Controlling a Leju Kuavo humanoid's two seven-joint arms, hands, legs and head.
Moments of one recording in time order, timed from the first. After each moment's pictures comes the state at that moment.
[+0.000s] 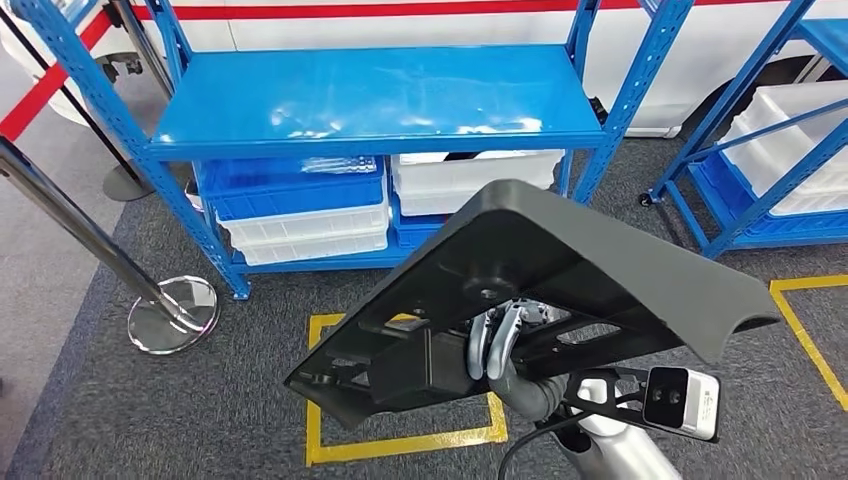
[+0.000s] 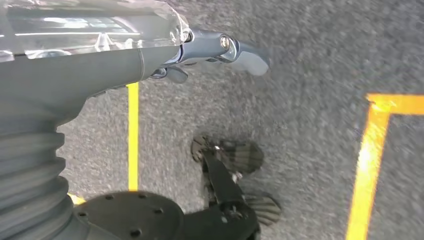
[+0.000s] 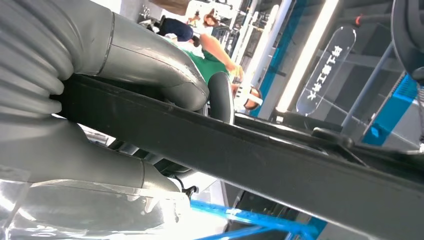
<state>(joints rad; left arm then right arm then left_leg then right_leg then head) -0.09 -0.08 1.22 -0.21 -1.05 0.05 -0.26 -0.25 -0.17 0.54 -1.88 -0.22 0.42 -0.62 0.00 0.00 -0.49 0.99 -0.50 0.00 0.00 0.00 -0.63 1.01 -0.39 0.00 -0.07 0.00</state>
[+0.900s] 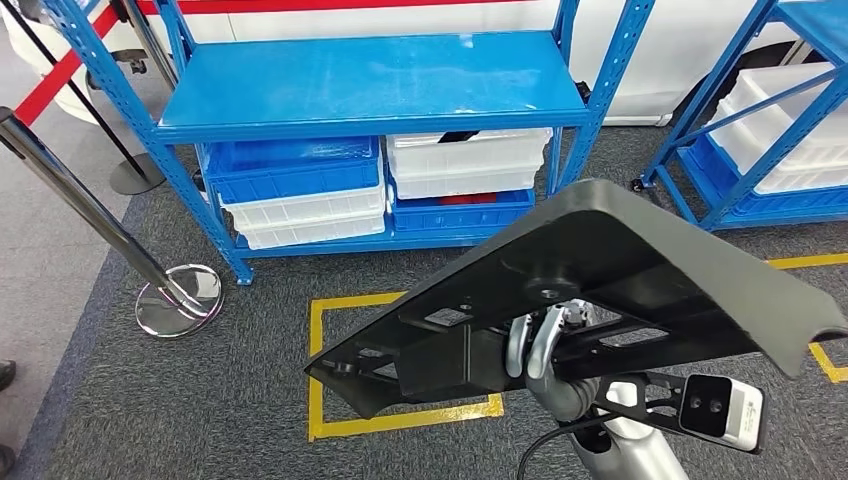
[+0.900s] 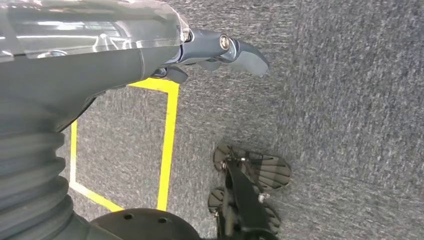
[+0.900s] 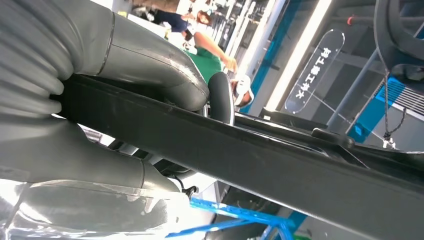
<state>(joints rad) -0.08 -0.07 1.25 -0.21 -1.05 0.09 -0.18 -0.18 -0.13 0.38 -1.92 -0.20 0.53 -0.62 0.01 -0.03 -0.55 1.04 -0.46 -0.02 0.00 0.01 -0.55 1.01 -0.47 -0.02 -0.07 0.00</state>
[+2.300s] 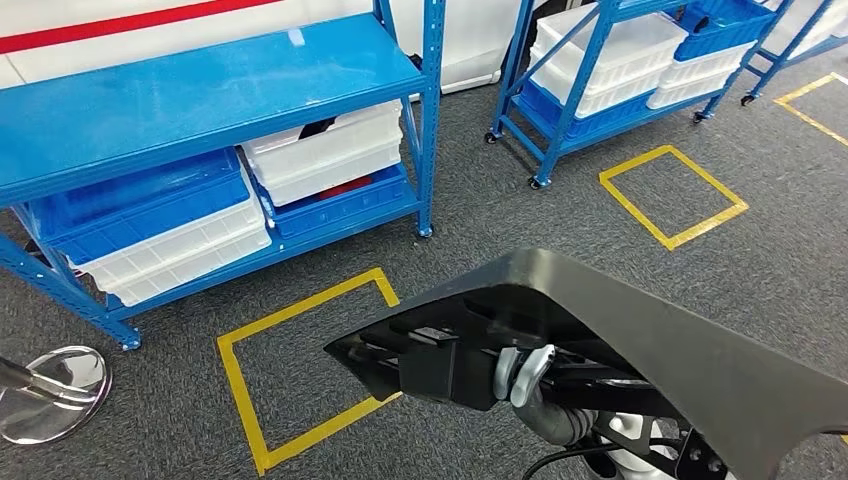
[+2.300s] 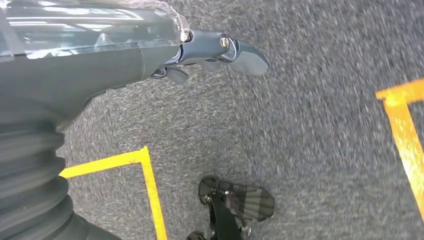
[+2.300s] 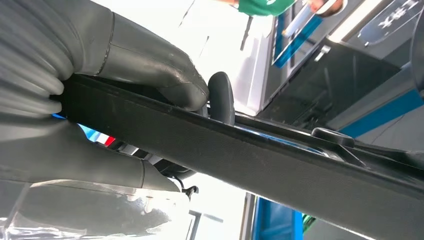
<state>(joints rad) -0.08 -0.05 1.25 -0.21 -1.09 0.14 -0.27 -0.12 -0.14 0.39 -2.02 -0.04 0.39 -0.62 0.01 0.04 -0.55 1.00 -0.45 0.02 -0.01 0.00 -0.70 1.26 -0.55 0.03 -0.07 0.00</state>
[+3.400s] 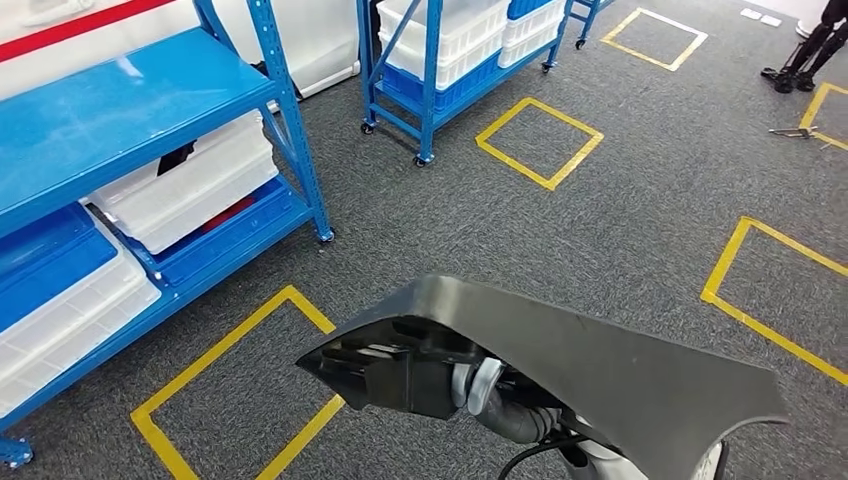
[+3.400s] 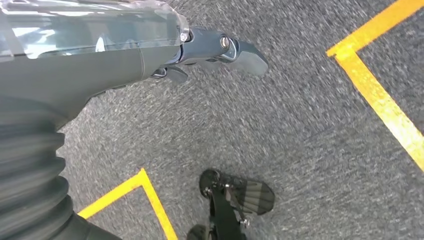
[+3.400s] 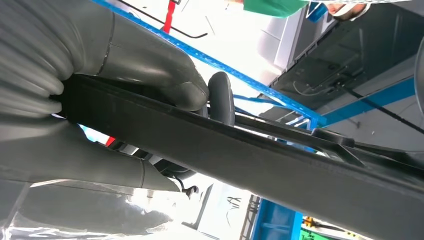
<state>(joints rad) -0.08 -0.04 1.27 -0.21 -1.05 0.13 -0.23 -0.21 -0.11 0.49 -1.95 -0.02 0.41 -0.62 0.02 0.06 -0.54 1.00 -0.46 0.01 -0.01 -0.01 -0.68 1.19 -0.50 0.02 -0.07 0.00</state>
